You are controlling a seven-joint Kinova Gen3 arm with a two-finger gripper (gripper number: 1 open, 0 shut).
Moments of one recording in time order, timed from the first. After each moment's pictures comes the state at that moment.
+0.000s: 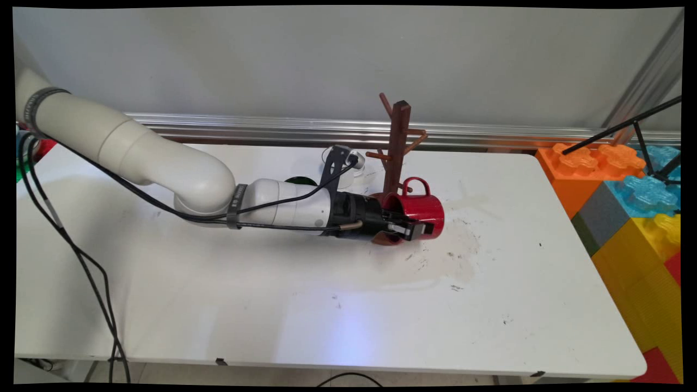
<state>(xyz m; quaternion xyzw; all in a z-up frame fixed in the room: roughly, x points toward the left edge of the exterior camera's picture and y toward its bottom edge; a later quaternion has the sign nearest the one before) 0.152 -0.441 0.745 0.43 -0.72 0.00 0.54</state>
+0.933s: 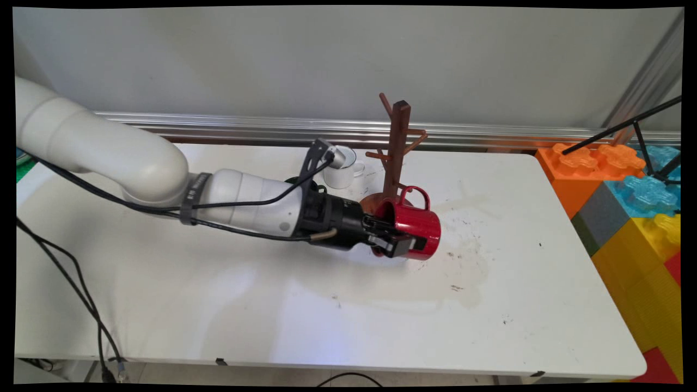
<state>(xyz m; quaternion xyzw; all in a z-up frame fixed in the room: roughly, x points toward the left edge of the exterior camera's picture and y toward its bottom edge) 0.173 -0.396 0.795 0.38 -0.76 -0.02 0.53</state>
